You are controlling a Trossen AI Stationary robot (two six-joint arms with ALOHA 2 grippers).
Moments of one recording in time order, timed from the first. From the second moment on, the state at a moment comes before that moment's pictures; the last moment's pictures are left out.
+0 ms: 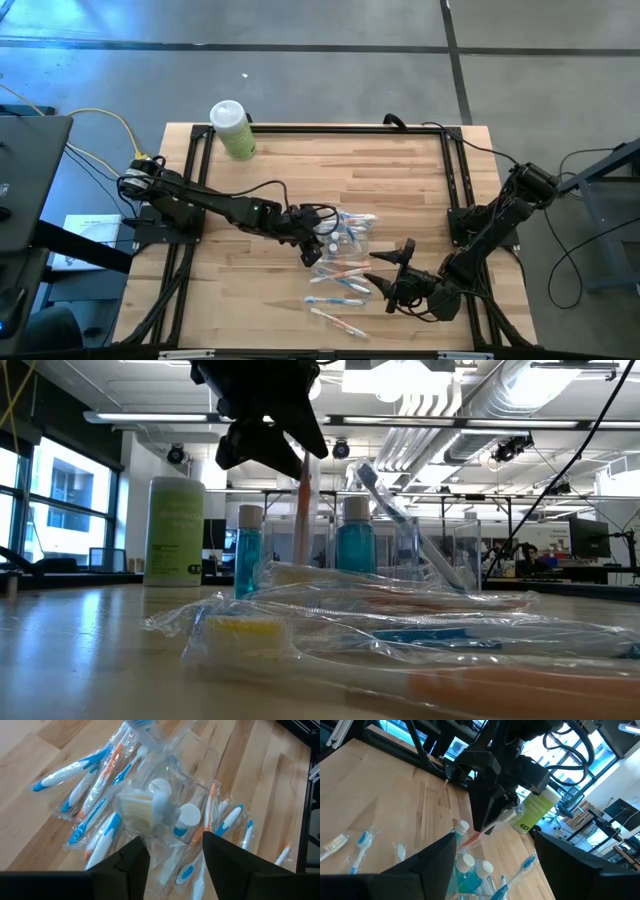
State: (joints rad) left arm -0.23 1.61 1.18 -0.35 -0.19 -0.75; right arm 0.86 1.51 0.79 0.35 1.19 -0.19
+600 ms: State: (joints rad) left arm -0.20 1.60 1.18 -0.33 -0.05 -0.73; right arm 0.86 1.51 0.79 0.35 1.19 -0.19
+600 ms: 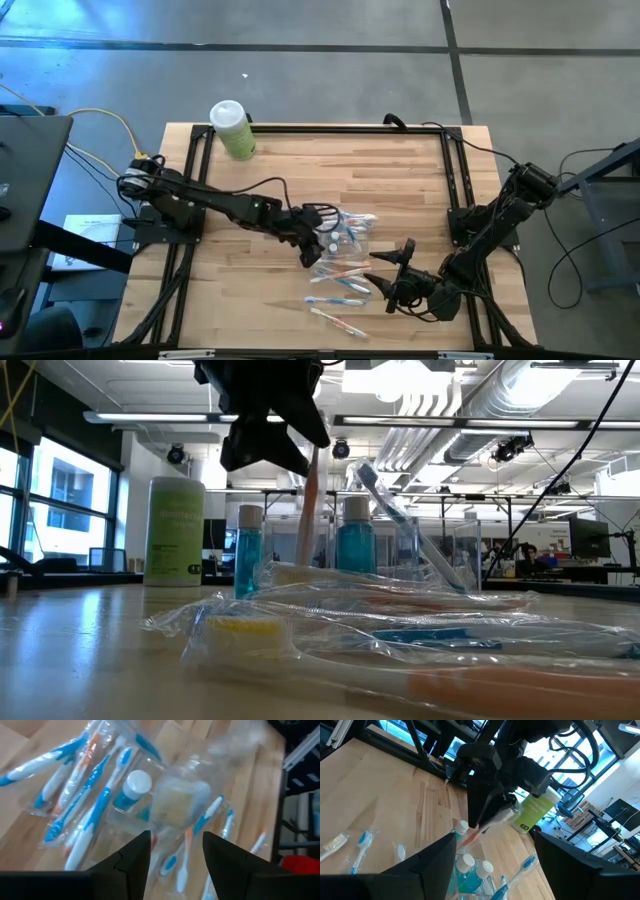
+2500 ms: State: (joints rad) left arm -0.35 1.55 1.18 -0.62 -0.28 -0.04; right arm 0.86 1.51 0.79 0.32 1.15 -0.18
